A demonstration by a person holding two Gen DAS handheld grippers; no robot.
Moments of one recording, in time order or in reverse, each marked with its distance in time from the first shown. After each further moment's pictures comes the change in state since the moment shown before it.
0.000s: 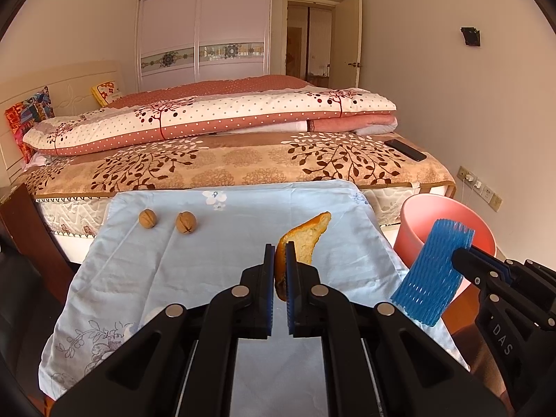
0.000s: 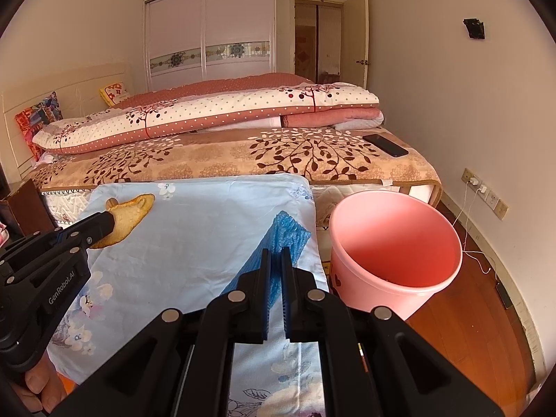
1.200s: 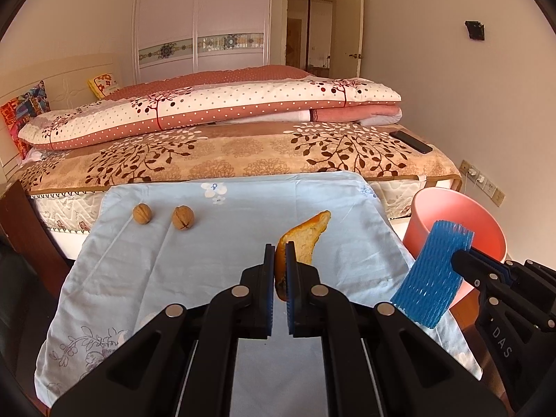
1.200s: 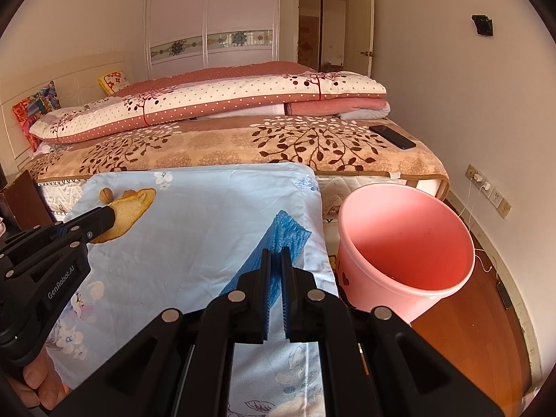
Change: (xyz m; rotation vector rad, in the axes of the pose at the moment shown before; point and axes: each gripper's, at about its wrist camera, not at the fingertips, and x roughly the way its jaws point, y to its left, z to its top) left arm 0.027 0.011 0.001 -0.005 0.038 -0.005; right arm 0.026 0.006 0.002 -0.017 0.047 0.000
